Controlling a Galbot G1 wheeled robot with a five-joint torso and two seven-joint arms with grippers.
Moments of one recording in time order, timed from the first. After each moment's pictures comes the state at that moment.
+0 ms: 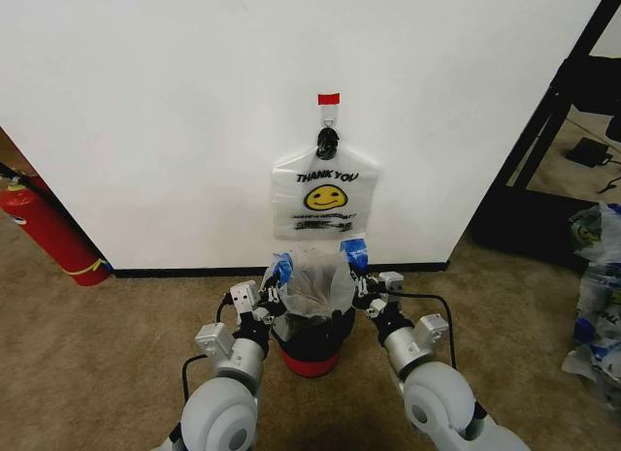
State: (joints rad) left arm 1.36 -1.14 -0.04 -2.15 -0.67 0.09 -0.56; right arm -1.35 1.14 0.13 2.03 0.53 -0.05 0.23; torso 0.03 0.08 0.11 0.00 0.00
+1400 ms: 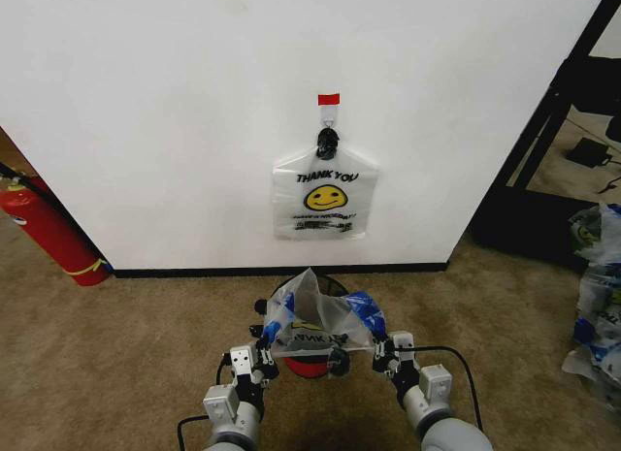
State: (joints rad) left arm 1.54 -1.14 -0.02 -2.12 -0.55 0.09 -0.61; right arm -1.48 1.07 0.14 2.07 0.51 -0.26 0.40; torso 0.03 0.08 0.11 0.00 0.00
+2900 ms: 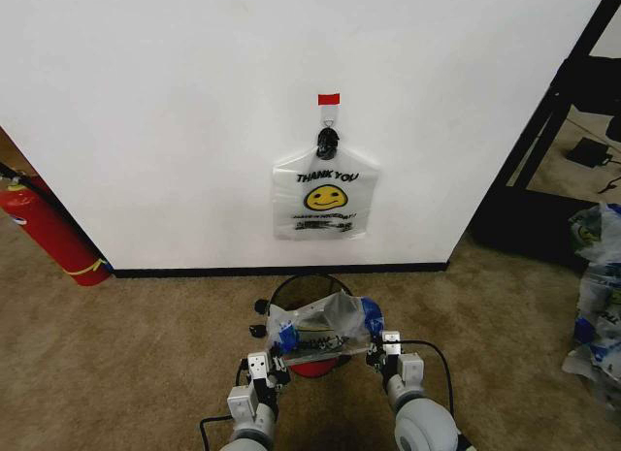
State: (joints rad) left arm 1.45 -1.17 0.05 -1.96 -0.54 0.06 -0.60; right arm -1.33 1.17 0.08 1.80 0.47 -0.26 0.42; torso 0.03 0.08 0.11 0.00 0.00
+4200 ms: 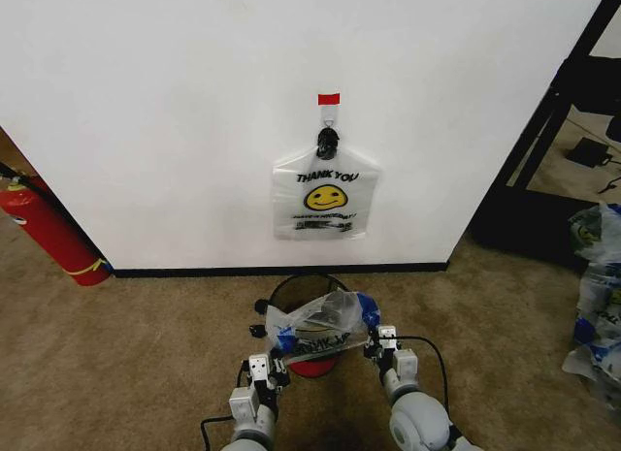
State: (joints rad) left arm 1.48 -1.15 0.05 -1.98 -0.50 0.05 -0.59; right arm -1.32 1.18 0.09 1.76 0.40 -0.18 0.36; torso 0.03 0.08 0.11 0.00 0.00
